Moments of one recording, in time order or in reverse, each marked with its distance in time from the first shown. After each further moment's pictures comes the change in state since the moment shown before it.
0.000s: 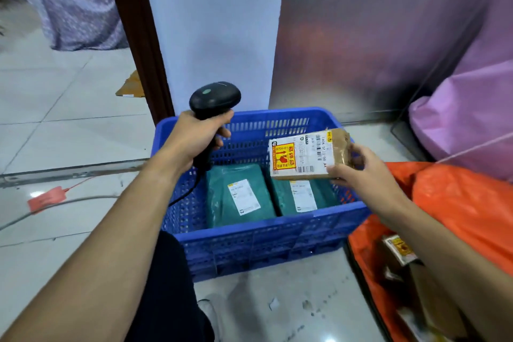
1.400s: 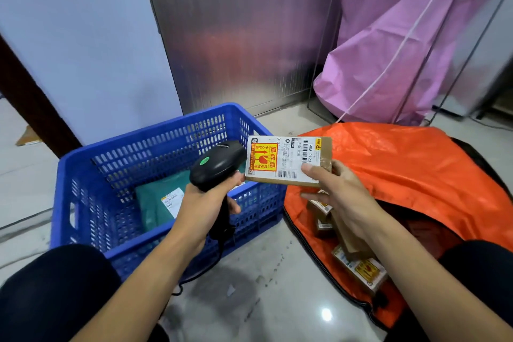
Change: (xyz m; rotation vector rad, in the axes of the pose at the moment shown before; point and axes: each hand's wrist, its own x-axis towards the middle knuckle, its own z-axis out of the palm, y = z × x) left_hand -0.176 -0.028 0.160 -0.062 -0.314 -0.090; right_hand -0.131 0.048 -0.114 0.485 0.169 0.105
